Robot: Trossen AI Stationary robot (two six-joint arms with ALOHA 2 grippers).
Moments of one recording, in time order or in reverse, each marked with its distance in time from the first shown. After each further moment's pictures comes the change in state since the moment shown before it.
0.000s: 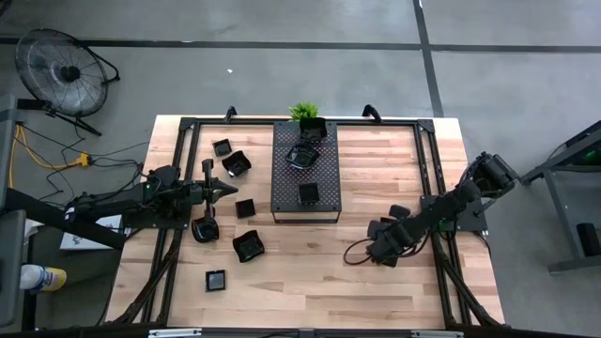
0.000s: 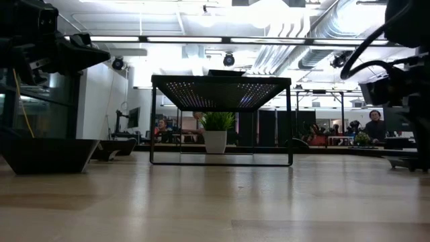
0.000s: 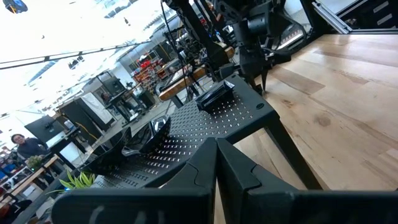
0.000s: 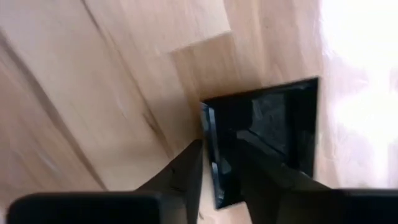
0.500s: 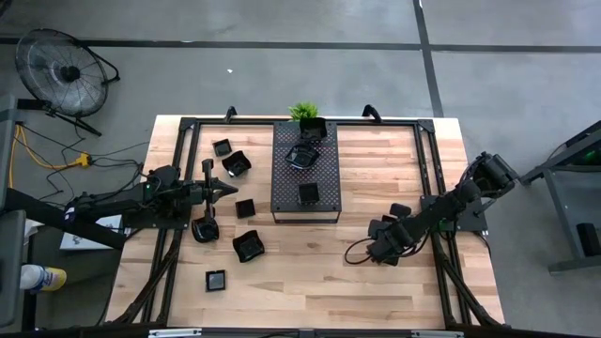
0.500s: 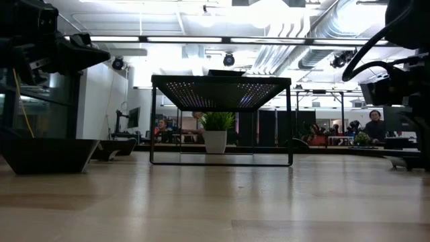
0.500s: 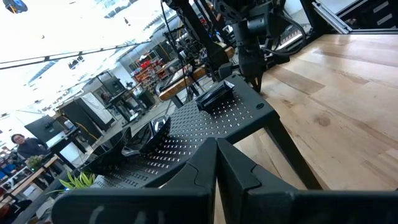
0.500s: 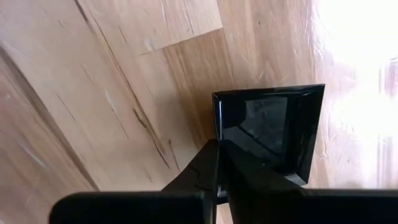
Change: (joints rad) left arm 0.000 0.000 0.000 0.000 0.000 0.000; right arm -0.003 -0.002 0.000 -0.012 -0.001 -0.012
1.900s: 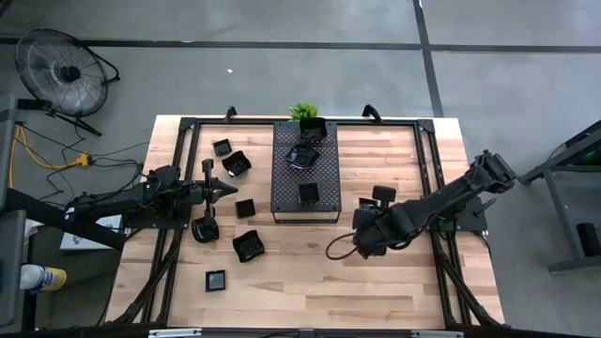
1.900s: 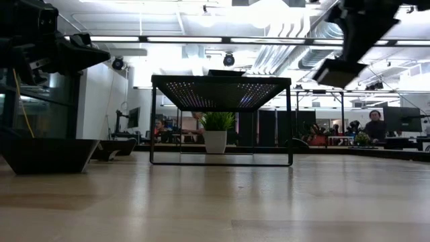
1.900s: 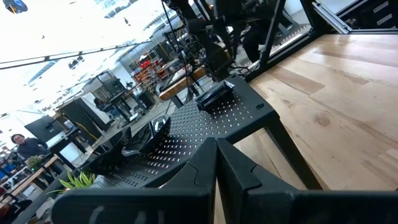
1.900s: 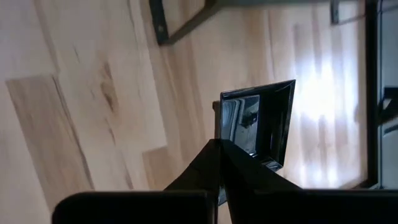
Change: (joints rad) left arm 0.000 0.000 0.000 0.000 0.000 0.000; right arm -0.087 0.001 0.539 -0.412 0.271 -0.278
